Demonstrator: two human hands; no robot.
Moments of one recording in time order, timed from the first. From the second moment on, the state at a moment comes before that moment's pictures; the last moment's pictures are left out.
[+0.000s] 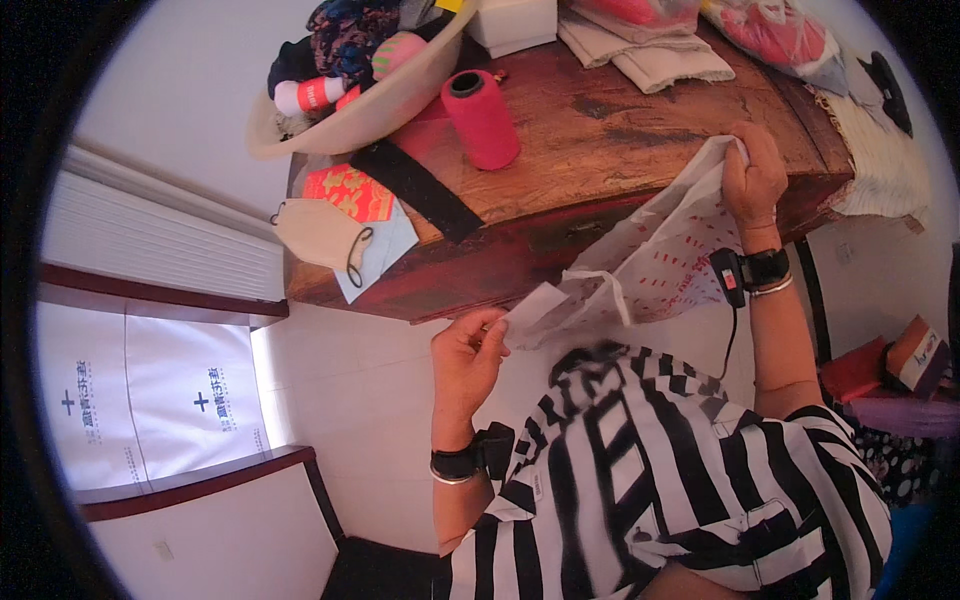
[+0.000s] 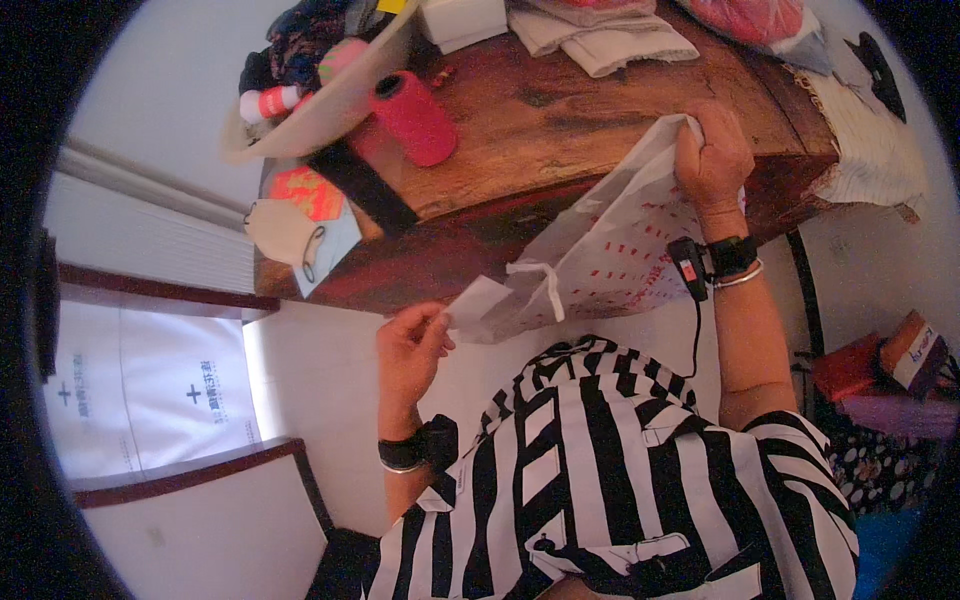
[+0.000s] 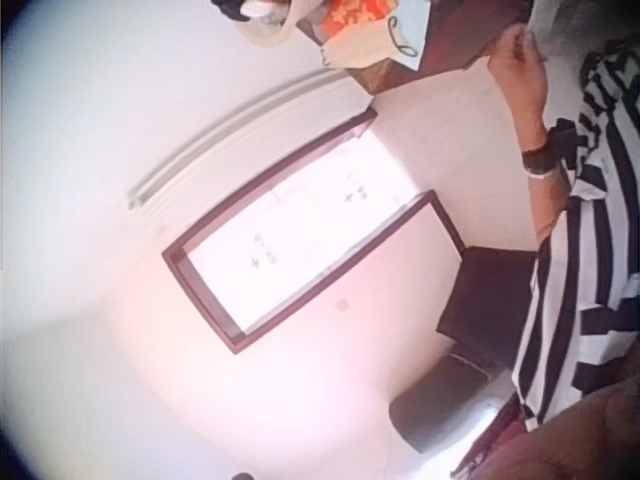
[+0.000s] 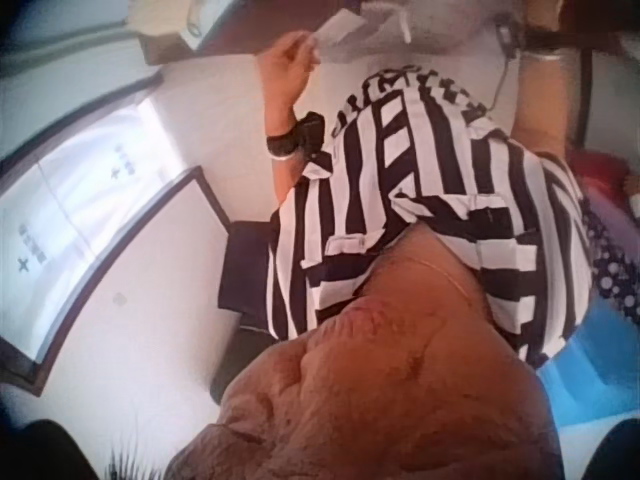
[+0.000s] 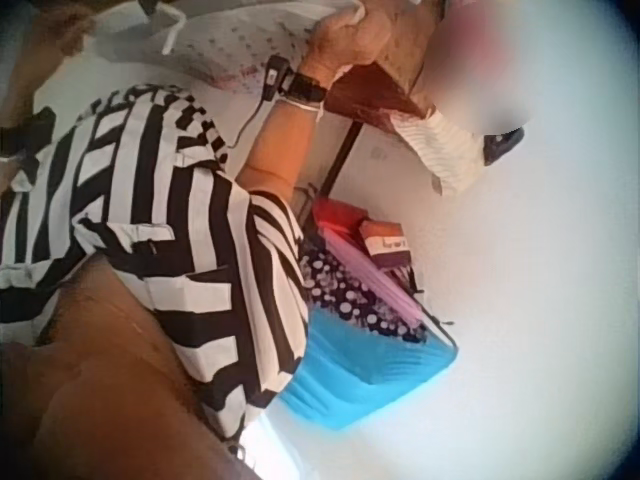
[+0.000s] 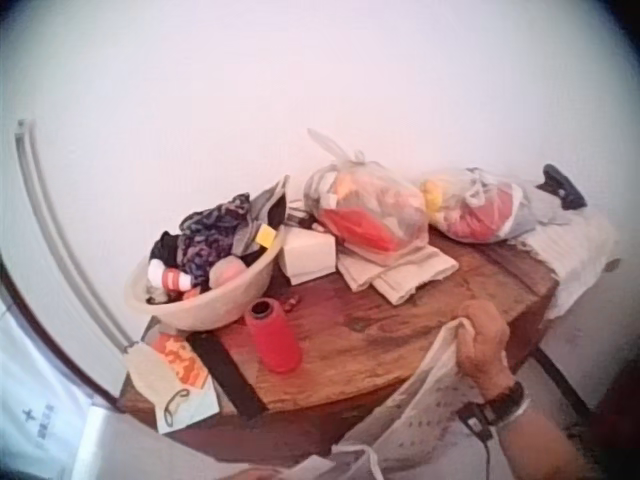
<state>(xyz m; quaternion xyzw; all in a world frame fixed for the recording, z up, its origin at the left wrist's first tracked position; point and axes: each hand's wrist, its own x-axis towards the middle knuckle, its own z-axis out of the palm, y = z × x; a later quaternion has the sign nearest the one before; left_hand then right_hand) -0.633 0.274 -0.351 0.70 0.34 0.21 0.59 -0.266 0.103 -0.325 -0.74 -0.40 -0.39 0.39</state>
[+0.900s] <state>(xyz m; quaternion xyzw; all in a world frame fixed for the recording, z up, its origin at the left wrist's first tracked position) -0.655 0.353 -0.301 0.71 0.41 0.55 0.17 -0.267 0.099 -0.324 -0.77 -0.39 -0.34 0.38</state>
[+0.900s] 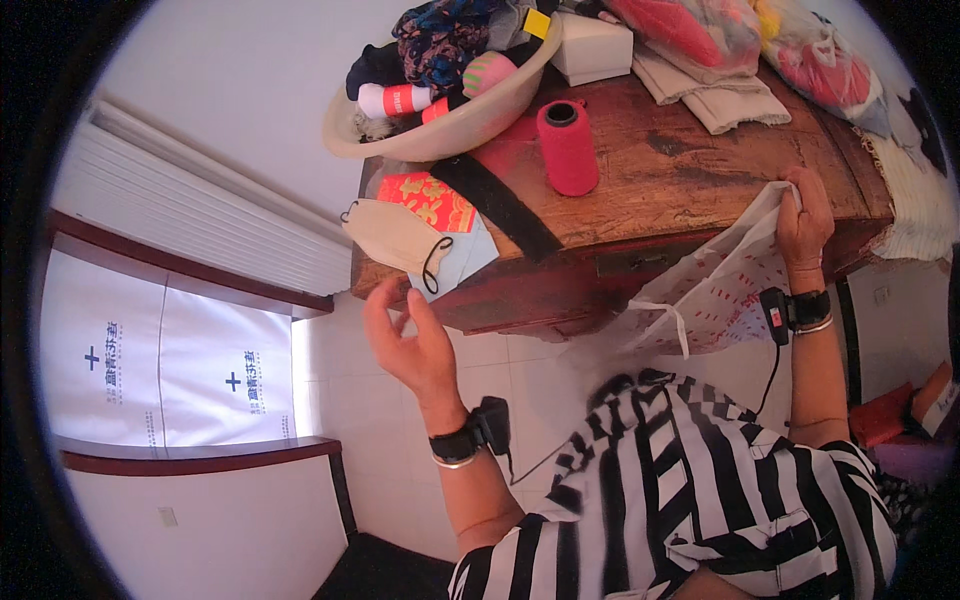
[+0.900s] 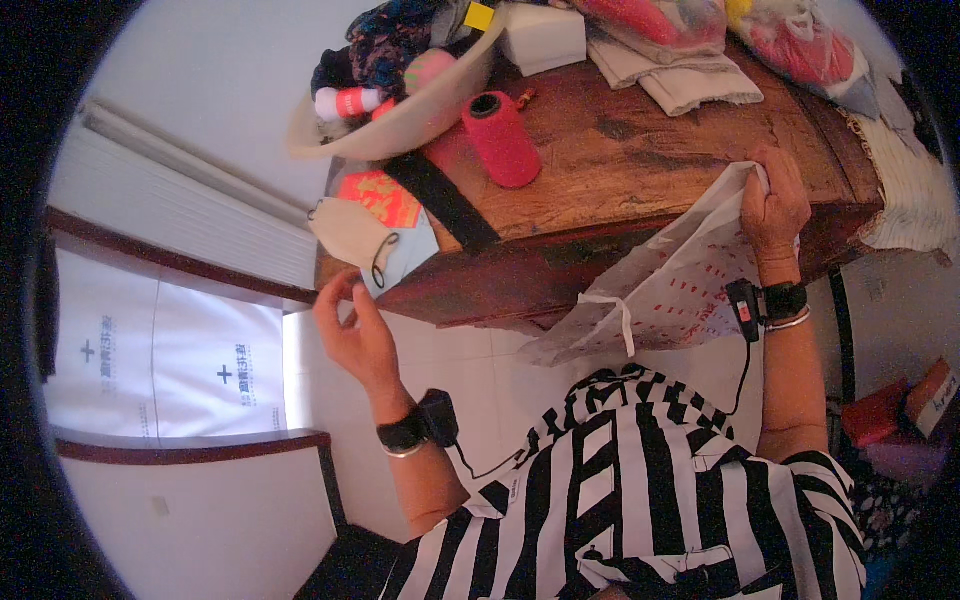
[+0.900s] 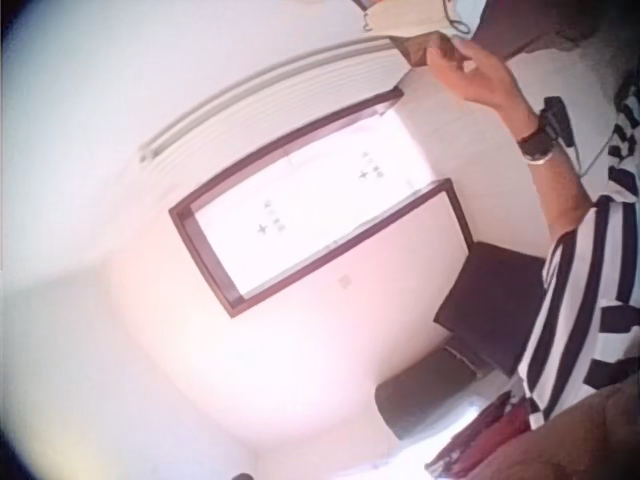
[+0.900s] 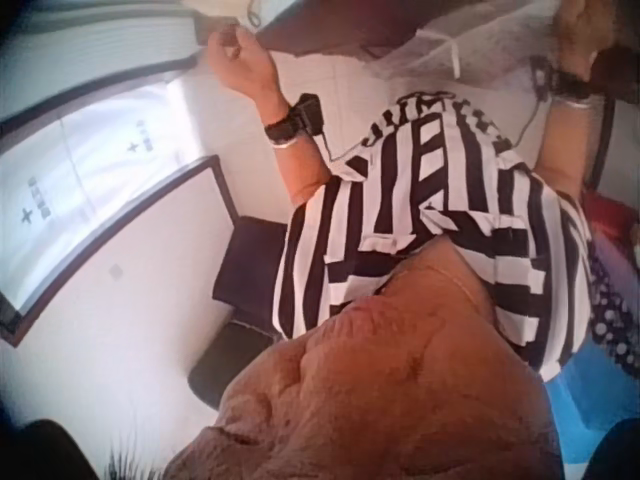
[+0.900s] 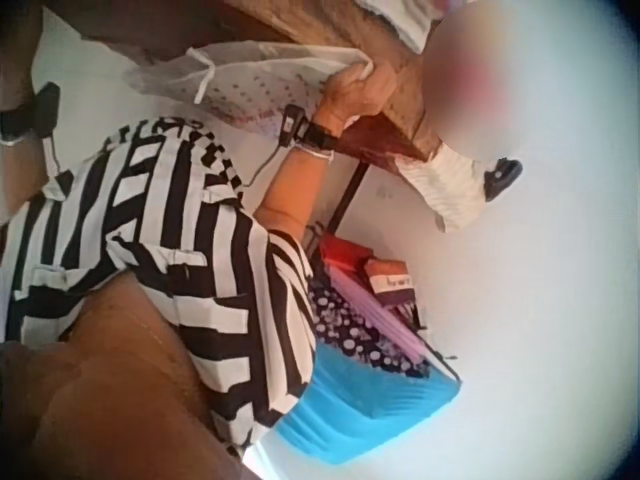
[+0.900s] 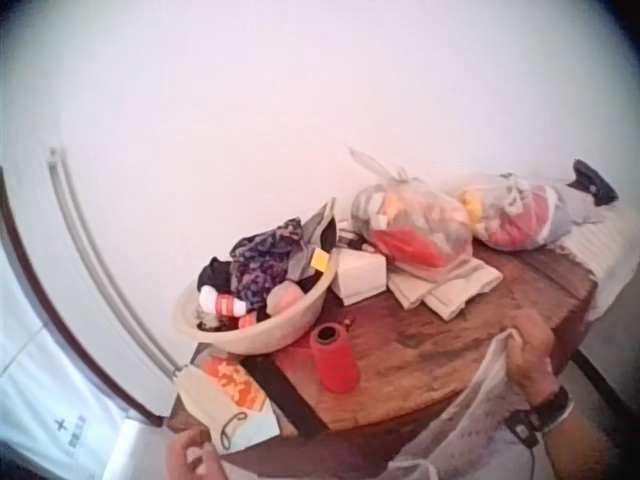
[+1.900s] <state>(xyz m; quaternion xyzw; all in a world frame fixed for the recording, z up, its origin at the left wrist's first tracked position) -0.691 0.442 -0.275 0.46 0.31 0.66 0.51 -0.267 0.099 -0.325 -0.75 -0.40 -0.36 0.38</state>
